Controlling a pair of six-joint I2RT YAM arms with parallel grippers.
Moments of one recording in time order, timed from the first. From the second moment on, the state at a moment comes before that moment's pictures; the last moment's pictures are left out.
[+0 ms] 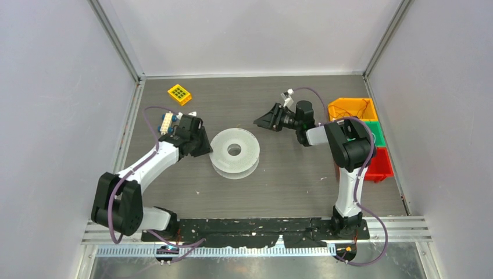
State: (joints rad) left arm -0.34 1.33 0.84 -0.42 -0.01 -0.60; right arm 0.30 2.03 0.94 0.88 -0.79 0.92
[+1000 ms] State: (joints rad) left arm -0.35 1.71 1.29 -0.27 0.08 -0.45; right arm 0.26 1.78 0.65 0.70 -0.67 0.84
